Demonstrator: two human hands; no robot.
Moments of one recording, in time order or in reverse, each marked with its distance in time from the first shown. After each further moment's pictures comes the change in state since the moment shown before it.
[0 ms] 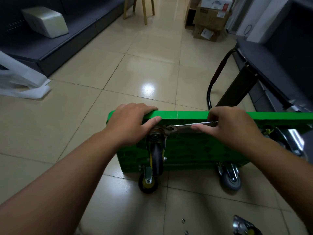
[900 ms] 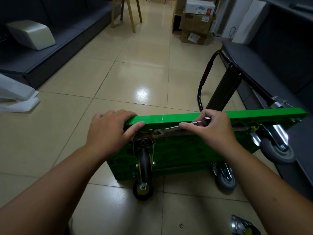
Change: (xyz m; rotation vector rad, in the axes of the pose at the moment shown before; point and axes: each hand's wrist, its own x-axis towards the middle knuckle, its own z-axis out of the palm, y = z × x) left_hand -0.006 -0.010 0.010 0.112 0.107 -0.027; right_hand -0.010 0.004 0.028 0.772 0.170 0.292
